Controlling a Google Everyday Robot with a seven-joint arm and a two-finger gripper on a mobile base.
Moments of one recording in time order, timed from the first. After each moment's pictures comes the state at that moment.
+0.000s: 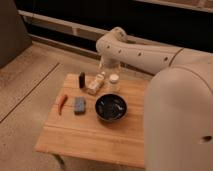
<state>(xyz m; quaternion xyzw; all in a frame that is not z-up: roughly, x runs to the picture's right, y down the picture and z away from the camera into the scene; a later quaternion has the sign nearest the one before) 0.036 -0.103 0.824 -0.09 0.13 0.73 0.66</state>
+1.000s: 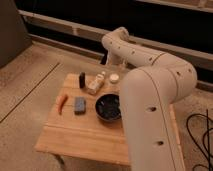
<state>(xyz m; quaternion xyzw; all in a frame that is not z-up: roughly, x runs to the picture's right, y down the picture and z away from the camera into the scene) 0.077 -0.132 0.904 -0.10 0.15 0.77 0.62</state>
